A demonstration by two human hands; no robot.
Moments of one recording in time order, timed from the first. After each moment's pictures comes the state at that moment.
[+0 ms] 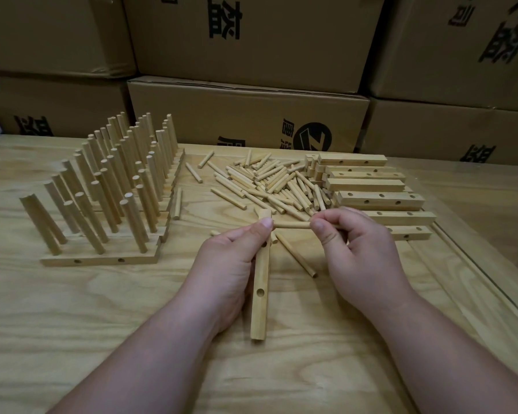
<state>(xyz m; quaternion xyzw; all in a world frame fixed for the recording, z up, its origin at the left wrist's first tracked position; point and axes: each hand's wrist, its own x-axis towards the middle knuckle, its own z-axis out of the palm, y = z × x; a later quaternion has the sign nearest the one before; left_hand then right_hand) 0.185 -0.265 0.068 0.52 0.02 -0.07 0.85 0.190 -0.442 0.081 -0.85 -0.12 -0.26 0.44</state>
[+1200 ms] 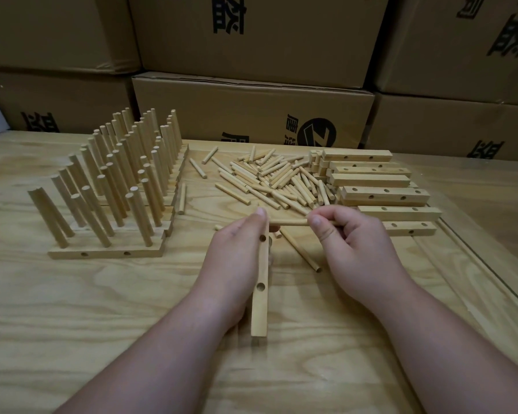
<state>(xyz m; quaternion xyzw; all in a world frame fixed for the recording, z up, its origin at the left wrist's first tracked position) 0.181 -0.269 0.071 0.67 0.07 0.00 0.74 0.190 -0.439 0.083 -0.84 -0.14 -0.18 0.48</state>
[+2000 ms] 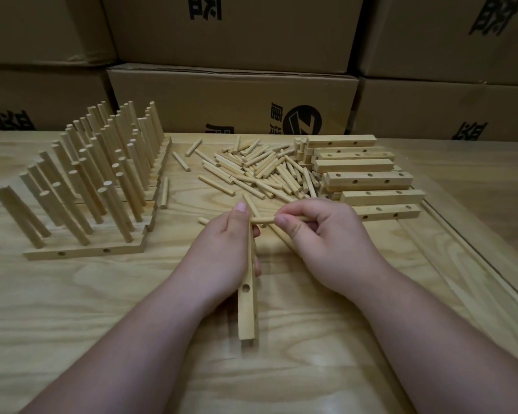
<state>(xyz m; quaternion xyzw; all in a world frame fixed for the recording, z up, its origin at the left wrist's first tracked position) 0.180 -0.265 0.075 0.83 0.03 0.02 0.55 0.185 -0.431 0.086 -0.85 -0.16 -0.15 0.48</state>
